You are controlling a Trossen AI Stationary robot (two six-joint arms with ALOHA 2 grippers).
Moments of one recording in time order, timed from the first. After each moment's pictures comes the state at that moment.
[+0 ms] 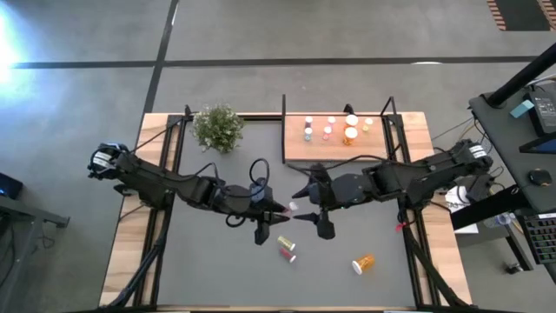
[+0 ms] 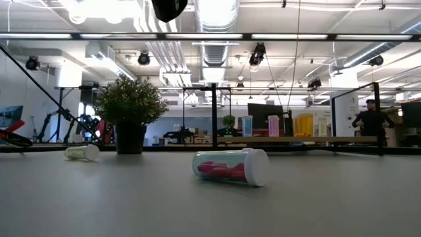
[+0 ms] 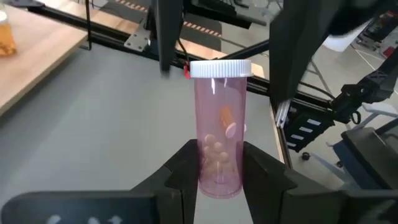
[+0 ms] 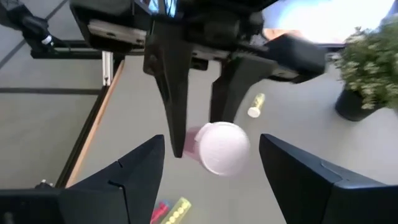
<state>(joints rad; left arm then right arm) -0.29 1.46 1.16 -0.08 -0.21 -0.46 0.28 1.44 1.34 -0.39 0.14 0.13</state>
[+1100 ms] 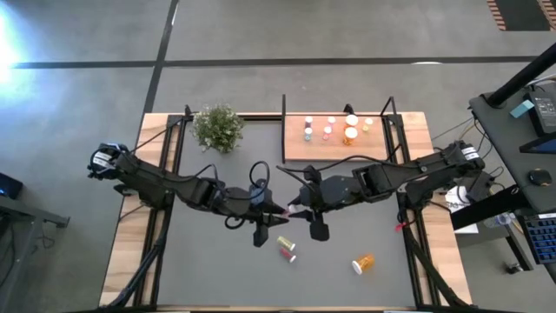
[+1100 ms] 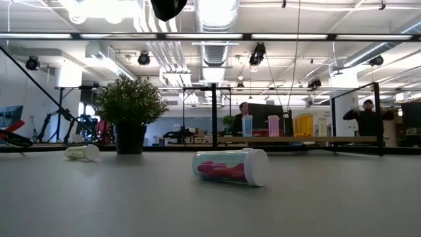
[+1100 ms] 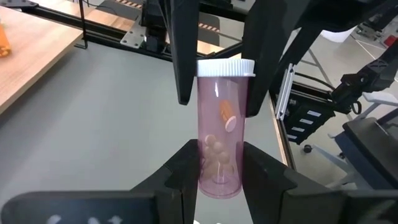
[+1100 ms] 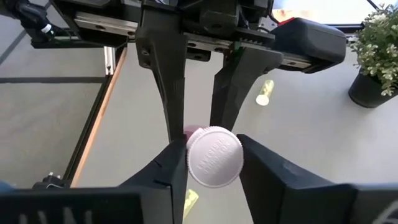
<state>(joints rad) -0.30 1.46 1.16 -0.09 -0.21 -0.43 0.27 1.52 1.42 -0.47 0.10 0.16</state>
